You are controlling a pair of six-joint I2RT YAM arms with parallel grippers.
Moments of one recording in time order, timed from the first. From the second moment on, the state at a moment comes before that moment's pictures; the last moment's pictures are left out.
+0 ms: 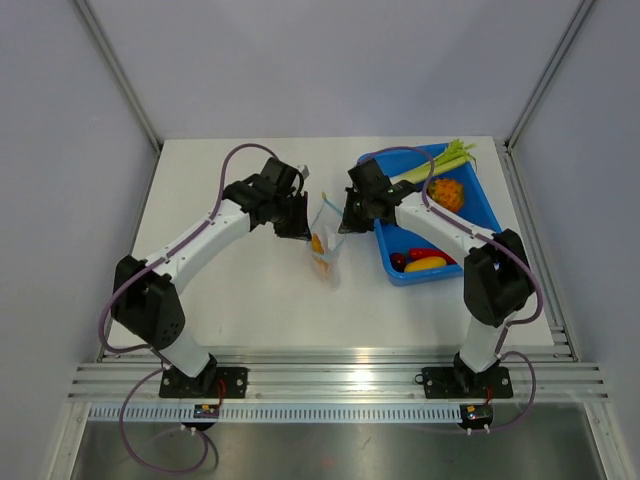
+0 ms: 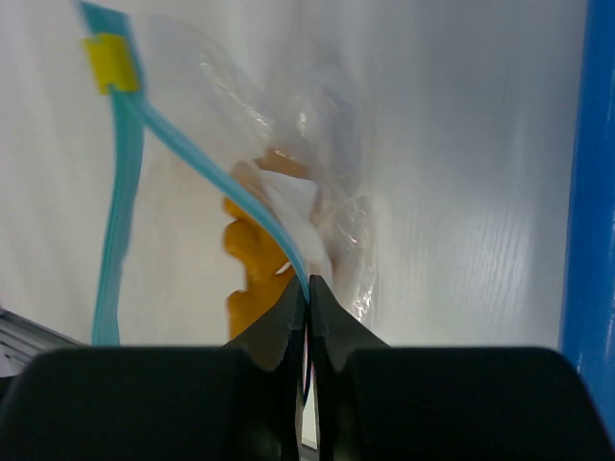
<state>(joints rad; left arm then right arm) -0.56 1.56 1.43 -0.76 0.20 -0.49 0.59 1.76 1.48 -0.57 -0.06 0.71</state>
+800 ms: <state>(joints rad) -0.56 1.58 1.46 -0.71 0.21 -0.49 0.27 1.13 1.19 -0.79 0.25 0.73</state>
